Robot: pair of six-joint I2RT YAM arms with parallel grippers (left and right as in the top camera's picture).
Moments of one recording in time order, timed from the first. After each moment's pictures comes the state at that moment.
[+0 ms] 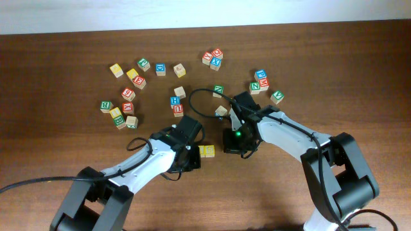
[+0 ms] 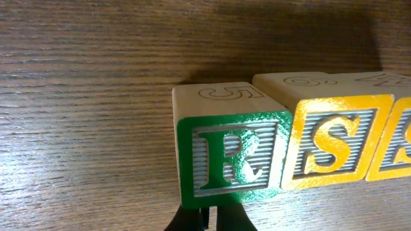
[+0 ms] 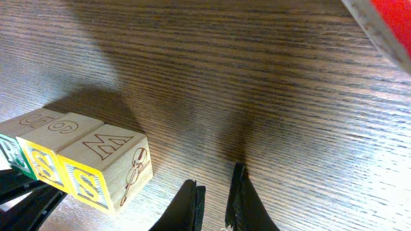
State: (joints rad) left arm -0.57 1.67 0.86 -0.60 0.10 -0.61; right arm 0.44 1.85 1.06 -0.64 -0.39 0.44
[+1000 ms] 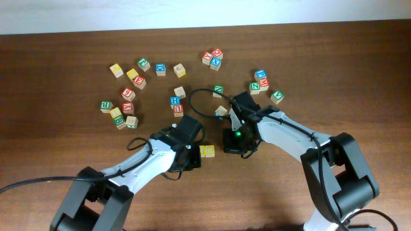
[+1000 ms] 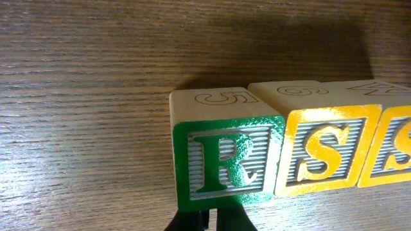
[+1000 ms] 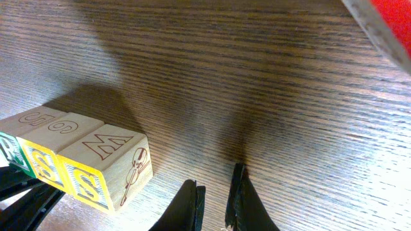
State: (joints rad) left arm -0.57 1.67 0.86 -0.59 0.10 -0.61; right arm 0.44 1.85 1.06 -0.64 -0.39 0.44
